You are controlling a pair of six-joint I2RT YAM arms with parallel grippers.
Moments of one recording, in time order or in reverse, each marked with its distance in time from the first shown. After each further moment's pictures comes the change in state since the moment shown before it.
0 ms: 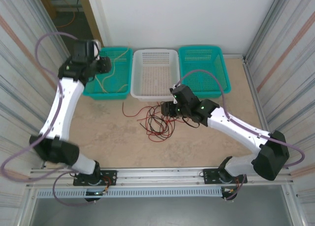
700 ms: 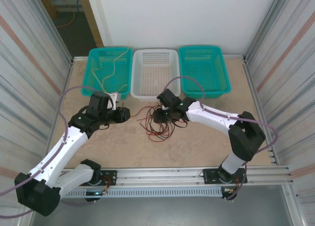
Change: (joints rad) left arm -0.201 -0.443 -0.761 0.175 0.278 -0.230; right arm 0.085 0.301 0.093 -0.019 -0.069 0.013
